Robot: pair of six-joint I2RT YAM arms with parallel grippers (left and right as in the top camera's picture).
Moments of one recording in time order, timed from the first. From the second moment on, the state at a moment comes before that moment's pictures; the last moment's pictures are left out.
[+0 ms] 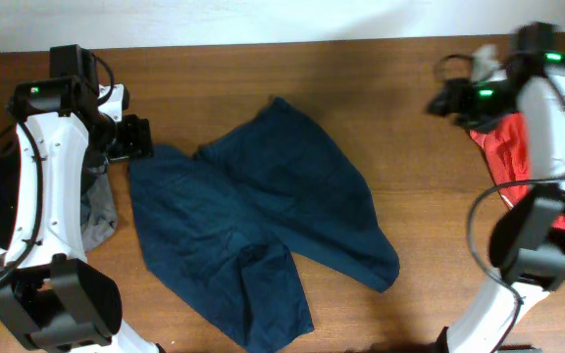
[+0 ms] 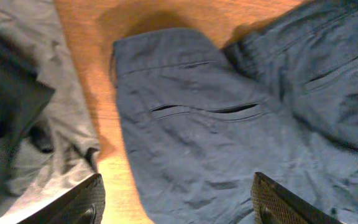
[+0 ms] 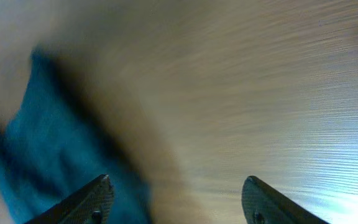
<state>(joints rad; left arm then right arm) 0.12 1.82 1.78 -1.31 0.10 -0.01 -0.20 2.06 1.91 -1.20 -0.46 0.02</state>
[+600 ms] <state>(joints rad) 0.05 1.82 1.78 -1.29 0.19 0.04 0.20 2.30 1.82 -1.06 -0.46 -0.04</state>
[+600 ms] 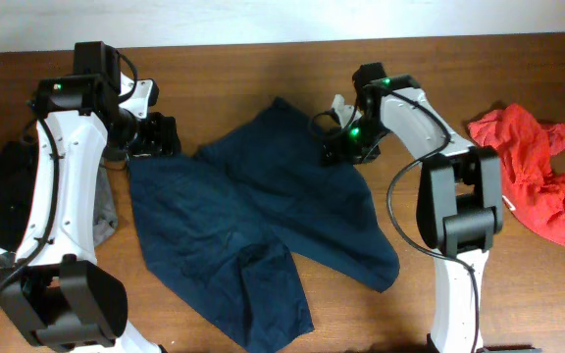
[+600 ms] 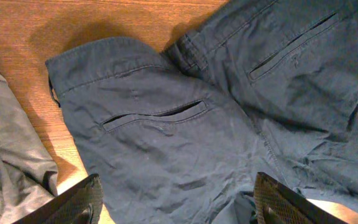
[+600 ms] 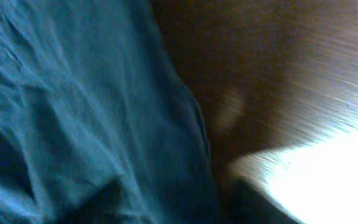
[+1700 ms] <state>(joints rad) 0.04 1.82 1.76 -1.13 0.19 0.06 0.07 2.24 2.40 -1.53 -0.18 0.01</state>
